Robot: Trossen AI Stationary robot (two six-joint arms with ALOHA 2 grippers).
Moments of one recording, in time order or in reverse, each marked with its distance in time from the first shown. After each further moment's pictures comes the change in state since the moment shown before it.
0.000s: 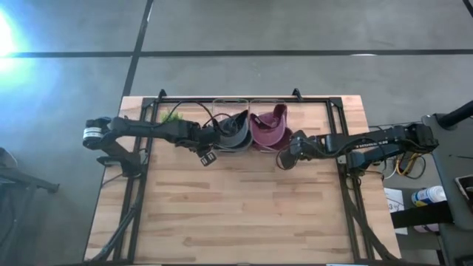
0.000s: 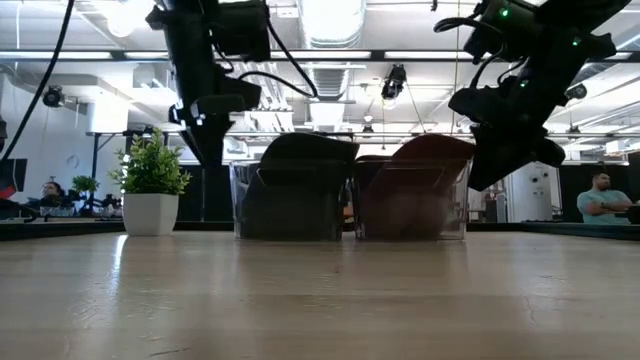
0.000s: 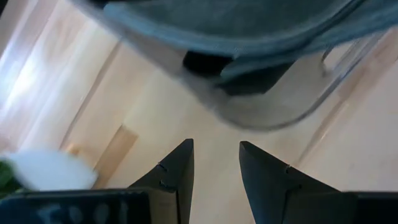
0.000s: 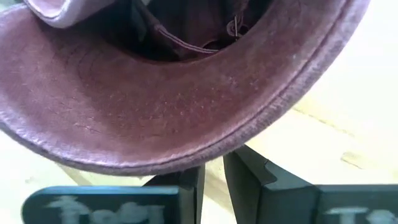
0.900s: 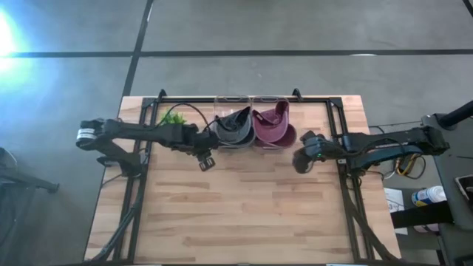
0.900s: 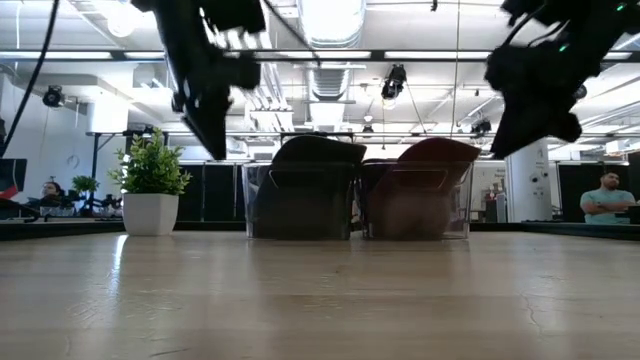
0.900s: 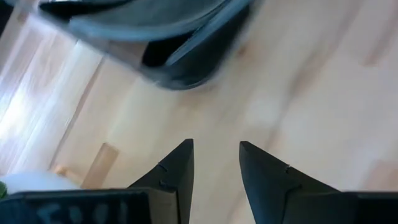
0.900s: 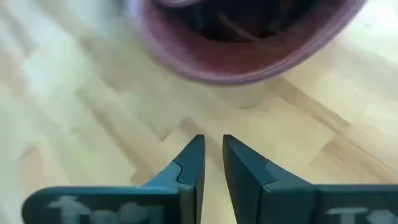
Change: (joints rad) left arm -0.074 -0.055 -0.002 0.035 0.007 0.041; right arm 0.071 -0.250 0.002 -0.162 -0.021 -0.093
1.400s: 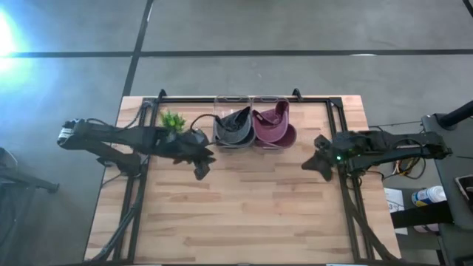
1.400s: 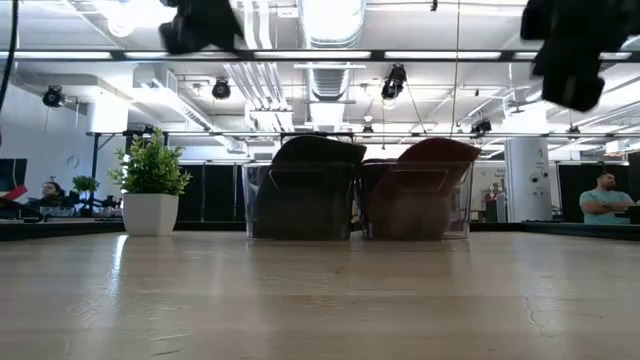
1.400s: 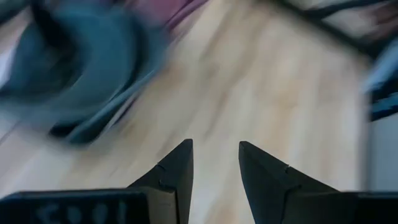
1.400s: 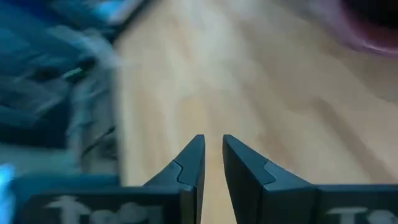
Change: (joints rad) left arm -0.190 -0.242 0.058 0.160 0.050 -0.206; right arm 0.042 -0.334 0.000 0.015 -0.385 -0.057
